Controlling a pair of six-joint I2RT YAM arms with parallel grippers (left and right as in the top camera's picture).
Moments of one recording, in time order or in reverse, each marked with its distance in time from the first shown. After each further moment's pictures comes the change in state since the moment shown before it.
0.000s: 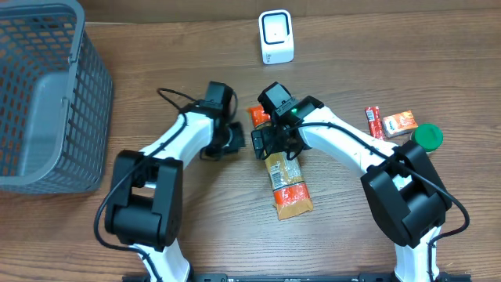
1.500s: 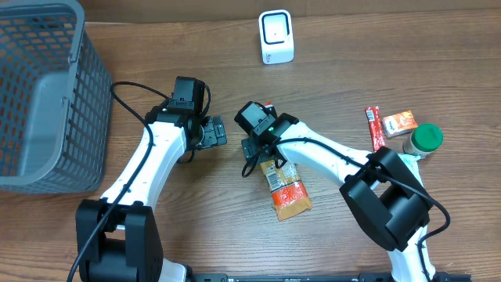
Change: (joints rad) left arm 0.082 -0.247 -0.021 -0.123 -0.232 0.053; right arm 0.130 0.051 0.000 0.062 0.292 0.075
